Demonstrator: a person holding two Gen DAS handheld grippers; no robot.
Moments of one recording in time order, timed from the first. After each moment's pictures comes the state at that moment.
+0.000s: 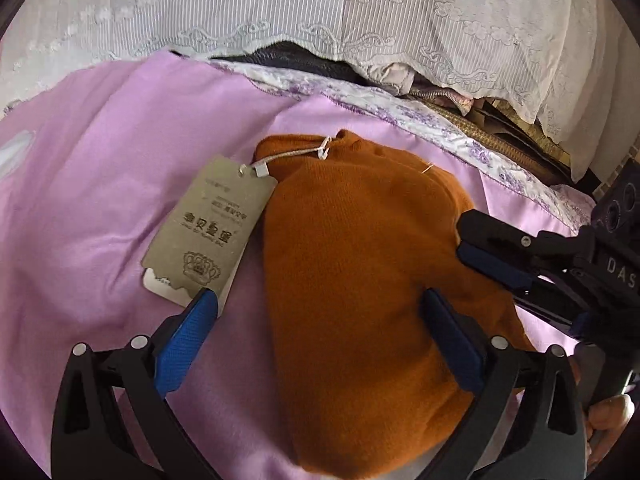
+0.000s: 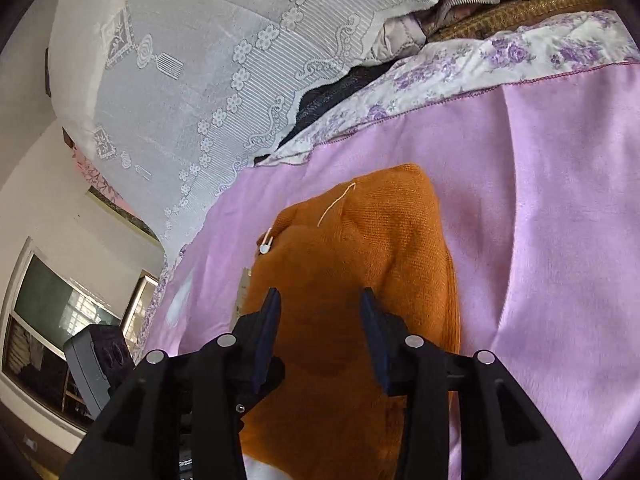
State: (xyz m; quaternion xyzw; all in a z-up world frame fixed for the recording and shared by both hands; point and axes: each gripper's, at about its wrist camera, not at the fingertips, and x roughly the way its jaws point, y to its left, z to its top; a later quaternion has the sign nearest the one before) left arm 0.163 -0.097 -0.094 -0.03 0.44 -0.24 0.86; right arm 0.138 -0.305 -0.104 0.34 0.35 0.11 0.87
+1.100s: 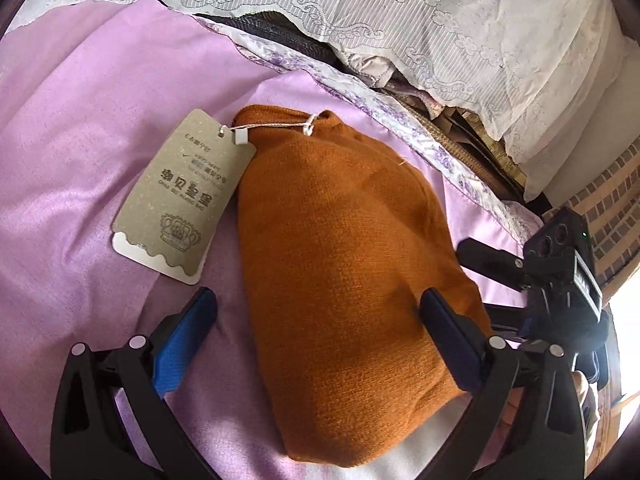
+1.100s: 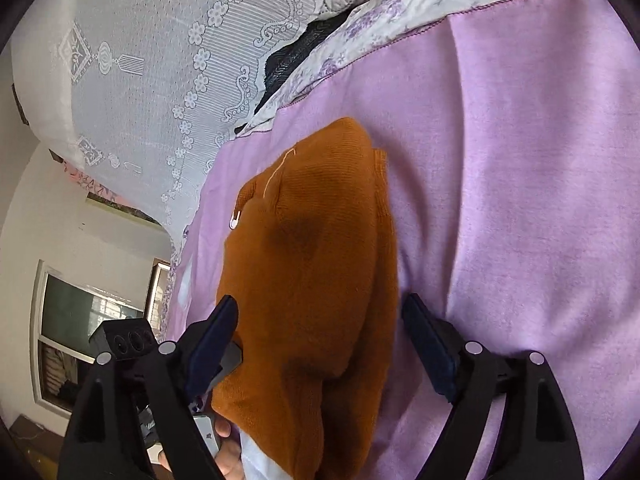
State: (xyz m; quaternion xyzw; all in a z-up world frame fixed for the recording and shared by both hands) left arm 0.163 -0.079 -0.098 -0.13 0.47 -0.32 0.81; right arm 0.137 -0.328 -0.126 0.40 0.41 0.13 0.81
